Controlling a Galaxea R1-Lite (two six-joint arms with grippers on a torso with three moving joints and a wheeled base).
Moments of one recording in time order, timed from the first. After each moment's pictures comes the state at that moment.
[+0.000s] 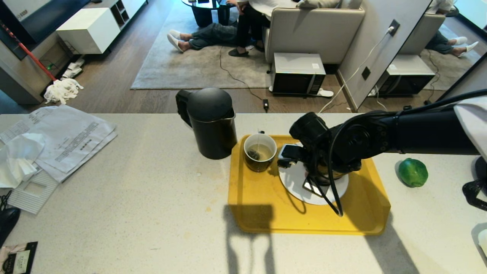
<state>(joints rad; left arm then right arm) 0.00 0.00 0.00 0.00 0.00 0.00 0.56 2.10 -1.67 0.61 -0.45 -0.52</state>
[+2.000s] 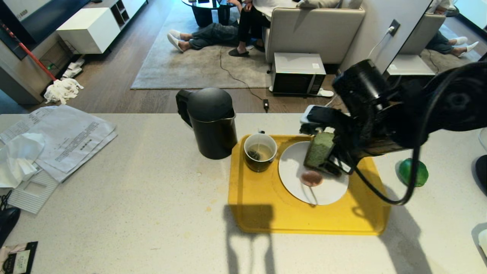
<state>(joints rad) 0.00 0.00 0.00 0.00 0.00 0.00 0.56 1.82 -1.63 0.62 -0.43 -0.52</state>
